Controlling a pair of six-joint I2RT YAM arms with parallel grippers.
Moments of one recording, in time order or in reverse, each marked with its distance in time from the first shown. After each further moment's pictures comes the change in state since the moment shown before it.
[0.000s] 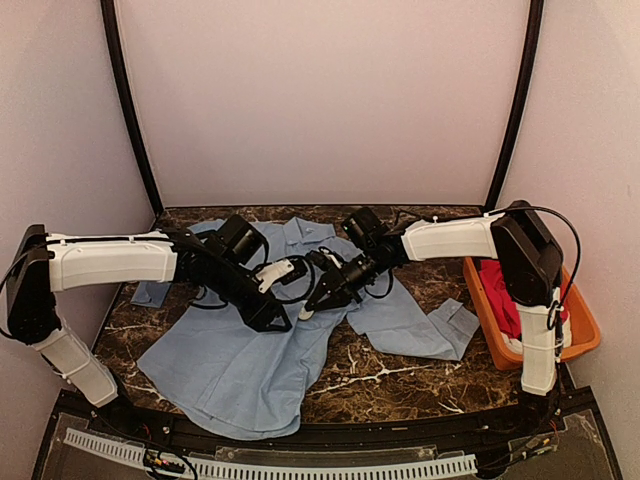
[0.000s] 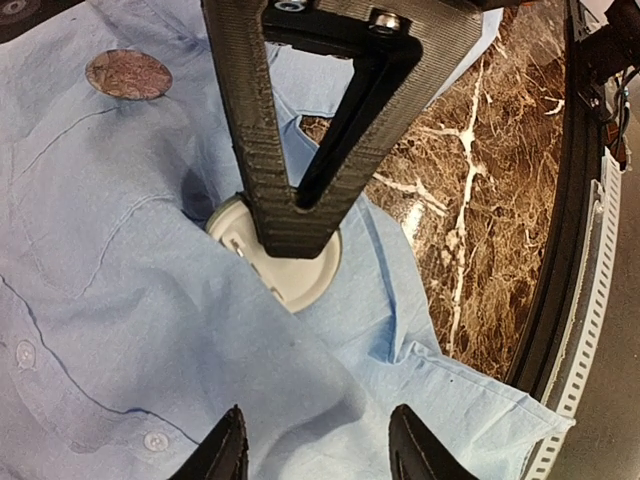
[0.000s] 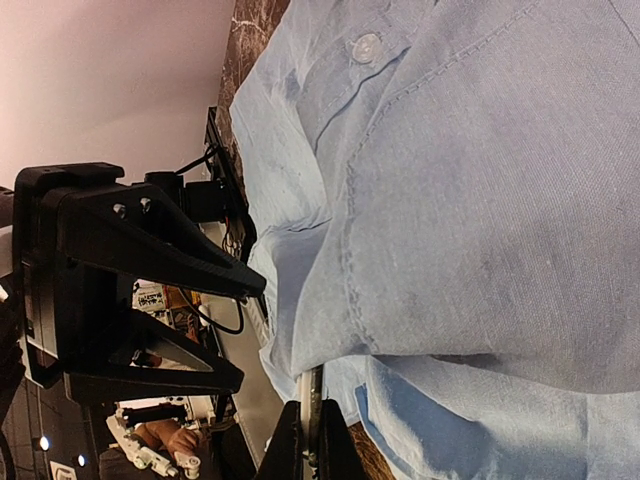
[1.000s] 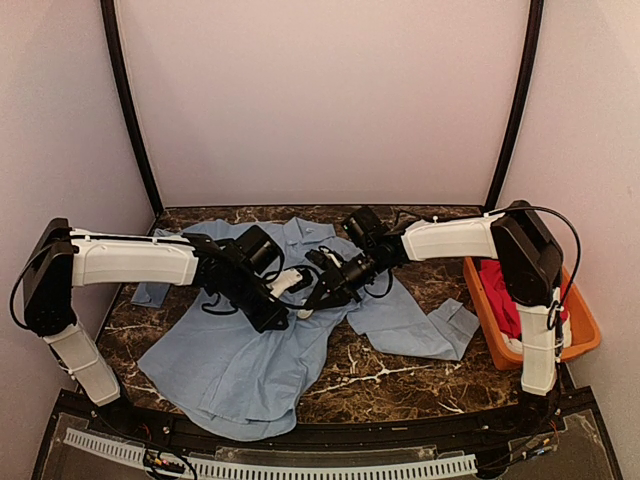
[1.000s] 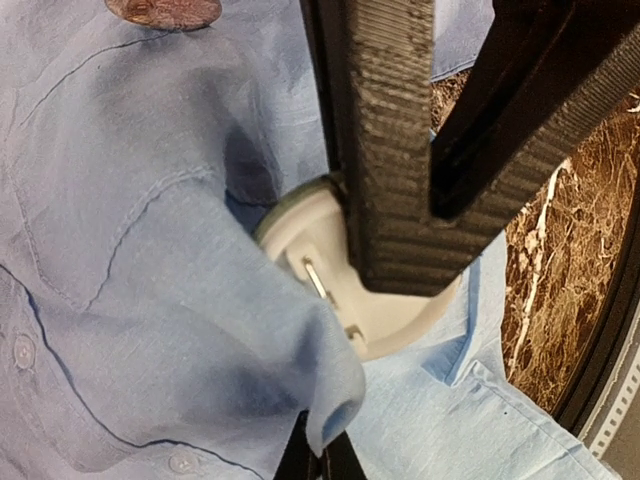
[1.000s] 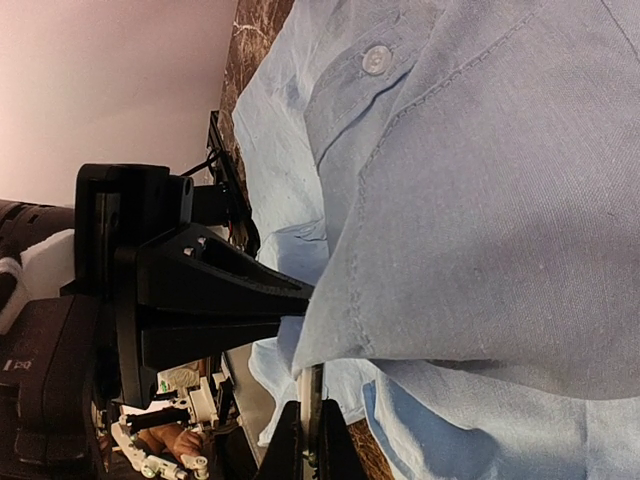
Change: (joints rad) left arm -0.042 0.106 0.036 -0.009 -0.149 -0.059; right arm 0.000 0.000 0.000 0.015 0.000 0.021
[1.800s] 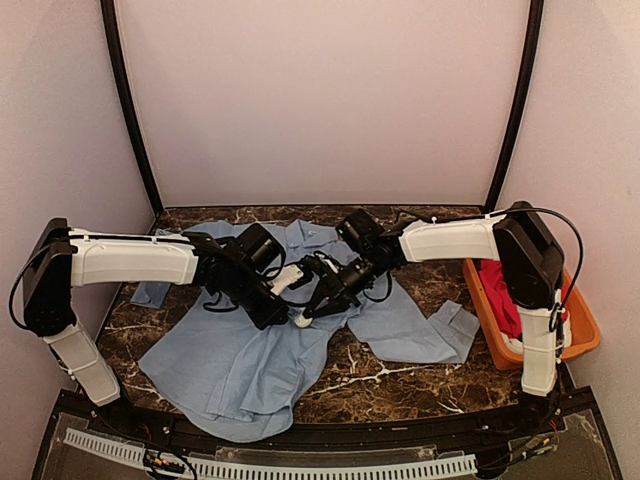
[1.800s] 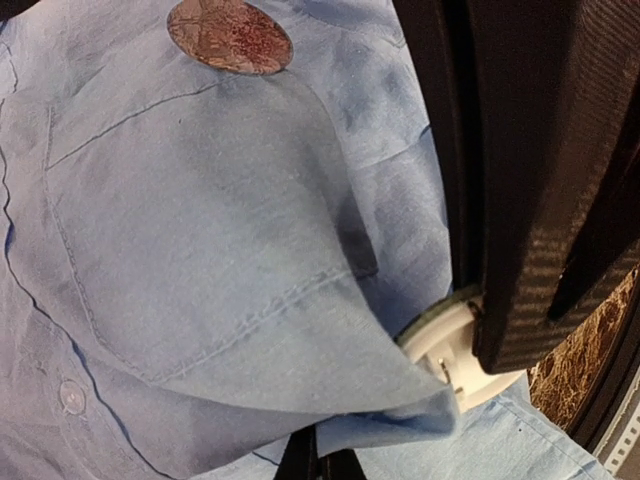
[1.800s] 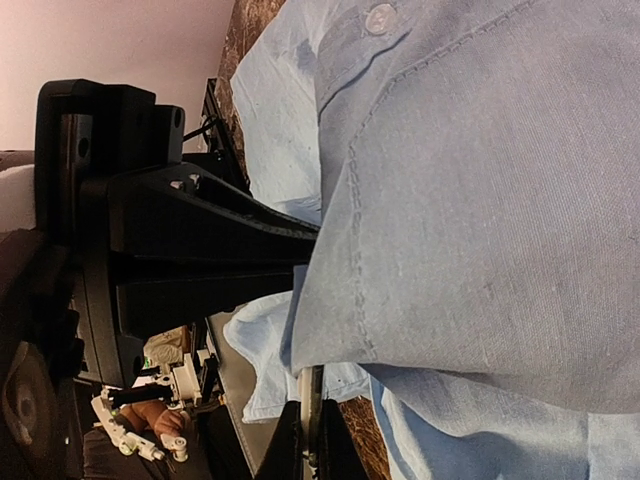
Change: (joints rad) left arm -0.001 -0.001 0.015 0.002 -0.081 0.010; right arm 0.039 -0.014 0.004 -0.083 0.005 -0.094
